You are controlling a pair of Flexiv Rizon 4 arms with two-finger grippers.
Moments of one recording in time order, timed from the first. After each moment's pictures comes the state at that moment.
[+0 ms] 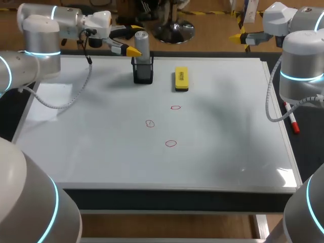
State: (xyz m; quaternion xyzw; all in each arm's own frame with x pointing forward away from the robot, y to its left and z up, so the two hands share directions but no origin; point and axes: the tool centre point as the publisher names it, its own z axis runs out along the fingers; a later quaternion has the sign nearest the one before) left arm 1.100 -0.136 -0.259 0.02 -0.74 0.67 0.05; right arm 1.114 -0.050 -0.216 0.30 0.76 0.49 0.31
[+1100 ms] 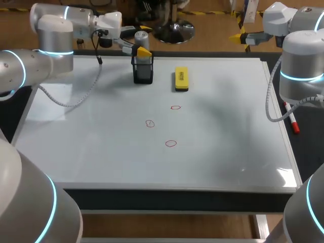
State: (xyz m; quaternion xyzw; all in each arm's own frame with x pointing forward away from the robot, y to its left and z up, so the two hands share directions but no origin) left arm 1.121 -0.165 -0.276 0.02 -0.75 0.66 0.04; right arm 1.114 -0.050 -0.216 0.30 0.76 0.49 0.31
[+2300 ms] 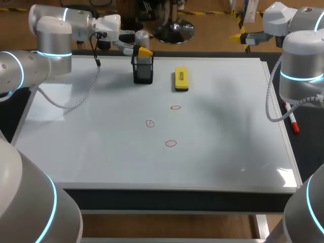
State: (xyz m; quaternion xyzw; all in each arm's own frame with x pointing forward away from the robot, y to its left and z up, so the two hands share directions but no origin) left arm 1.116 -0.158 -0.285 0.02 -0.75 0.66 0.04; right arm 1.114 -0.050 -0.216 0.30 0.76 0.49 0.31
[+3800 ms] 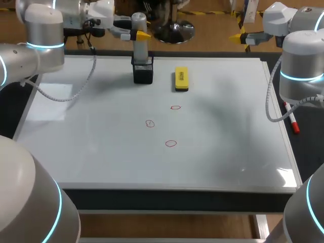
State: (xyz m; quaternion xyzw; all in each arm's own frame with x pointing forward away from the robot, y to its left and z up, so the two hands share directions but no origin) left arm 1.105 -0.149 -0.213 0.00 -0.75 0.66 -0.01; right arm 1.114 -0.050 -0.216 0.30 0.76 0.49 0.31
